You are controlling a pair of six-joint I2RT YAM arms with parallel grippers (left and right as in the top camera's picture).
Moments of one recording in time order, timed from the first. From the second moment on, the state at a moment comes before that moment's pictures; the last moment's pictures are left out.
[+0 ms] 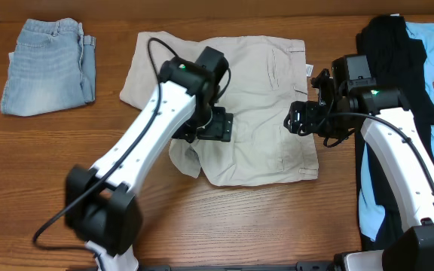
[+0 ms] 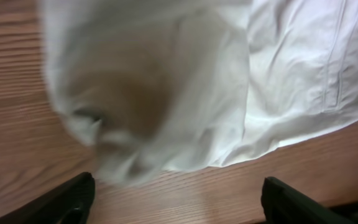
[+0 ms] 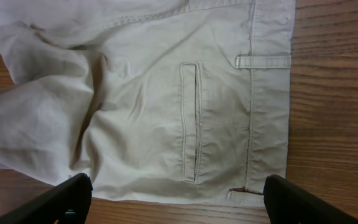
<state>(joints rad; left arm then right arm) -0.49 1.86 1.73 -1.36 0.12 -0.41 0.12 1.56 1.34 -1.07 -0.29 0.19</state>
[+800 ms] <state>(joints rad) -0.54 1.46 0.87 -0.77 0.15 -0.65 0.12 1.56 1.34 -1.06 -0.29 0.19</state>
